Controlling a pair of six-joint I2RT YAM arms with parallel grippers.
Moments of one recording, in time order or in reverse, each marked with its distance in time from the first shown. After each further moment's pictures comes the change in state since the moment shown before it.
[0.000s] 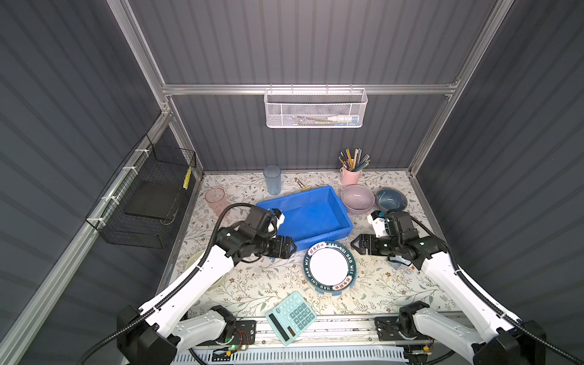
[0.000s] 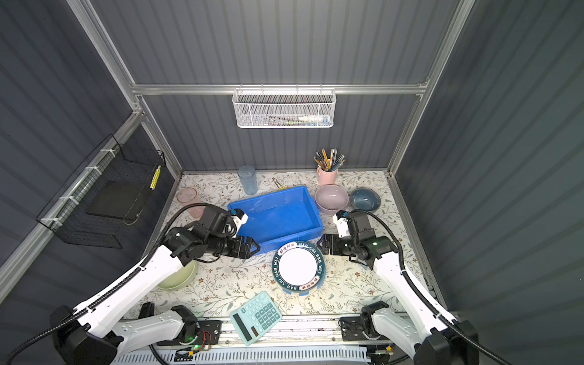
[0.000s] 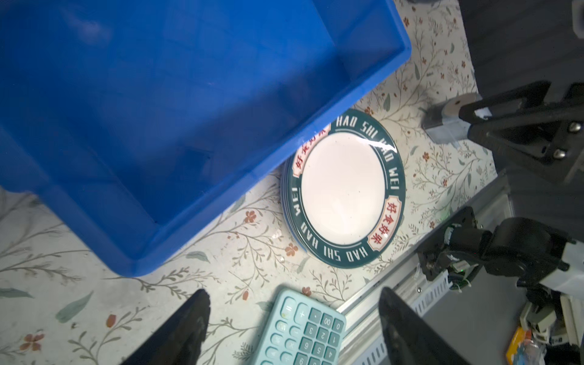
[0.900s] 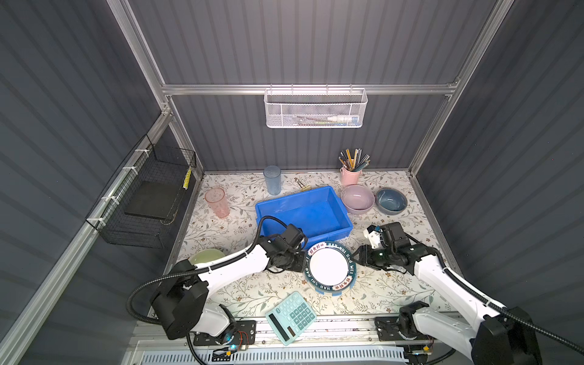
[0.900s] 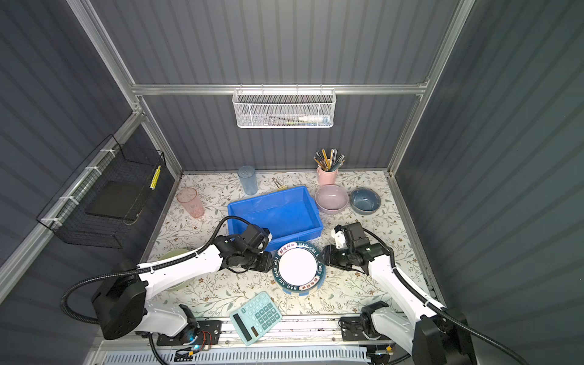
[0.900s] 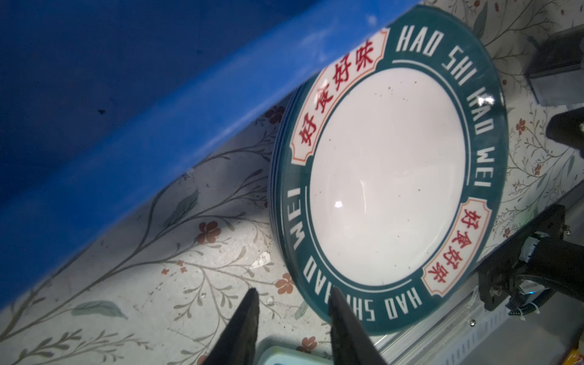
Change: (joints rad) left arm -0.177 0.302 -0.142 0.291 -0.076 -0.154; right arm 0.003 0.055 -0.157 0.097 -0.117 0.151
